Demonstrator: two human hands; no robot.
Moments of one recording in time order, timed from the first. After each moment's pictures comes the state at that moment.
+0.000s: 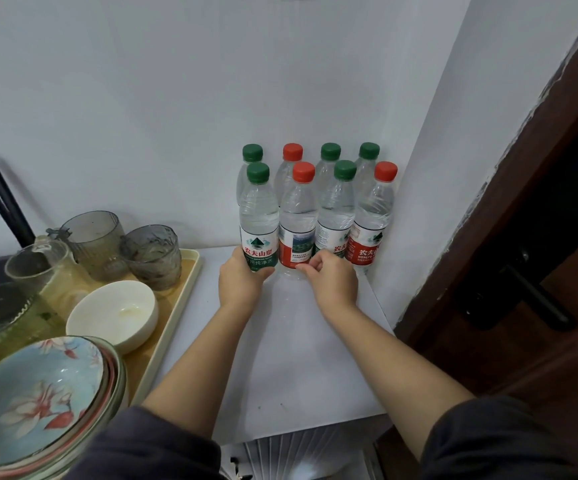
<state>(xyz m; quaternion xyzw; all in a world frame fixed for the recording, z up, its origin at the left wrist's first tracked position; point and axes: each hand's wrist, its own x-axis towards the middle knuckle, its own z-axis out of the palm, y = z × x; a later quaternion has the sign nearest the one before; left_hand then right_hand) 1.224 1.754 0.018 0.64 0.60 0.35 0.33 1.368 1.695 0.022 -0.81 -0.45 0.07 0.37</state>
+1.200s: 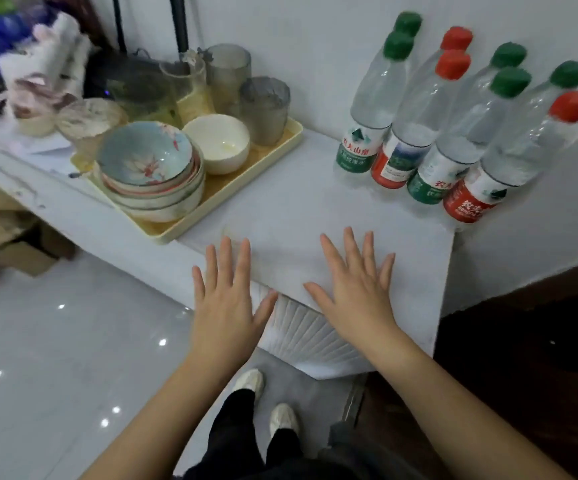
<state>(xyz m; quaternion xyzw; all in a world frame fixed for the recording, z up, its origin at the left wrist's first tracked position) 1.171 1.491 -0.014 0.61 0.77 0.15 0.11 1.349 1.563 0.010 -0.58 -0.81 0.12 0.00</state>
